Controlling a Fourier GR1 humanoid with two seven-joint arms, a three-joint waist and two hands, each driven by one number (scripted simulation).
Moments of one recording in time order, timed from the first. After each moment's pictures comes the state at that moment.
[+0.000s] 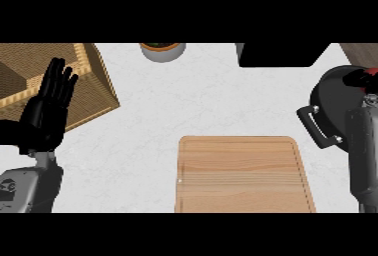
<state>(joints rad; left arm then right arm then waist) -0.25 0.22 0.10 -1.57 0.15 0.11 0.07 -0.64 -0.25 -0.38 -1.22 1.65 -0.25 0.96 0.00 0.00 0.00</state>
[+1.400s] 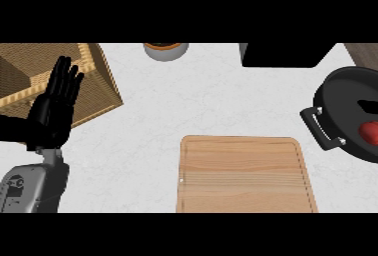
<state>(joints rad) -0.27 0.19 0.10 -1.55 0.13 0.10 0.06 -0.61 -0.43 -0.63 -0.74 0.99 -0.57 0.34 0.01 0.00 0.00</state>
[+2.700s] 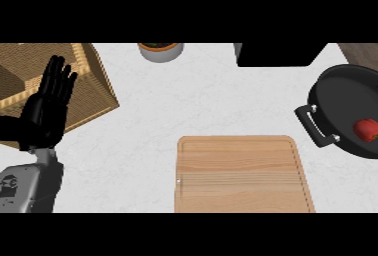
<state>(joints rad) -0.28 0.20 0.13 -1.54 0.12 0.09 0.06 -0.12 -0.28 -0.87 -1.45 0.31 -0.61 0.03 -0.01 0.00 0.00</state>
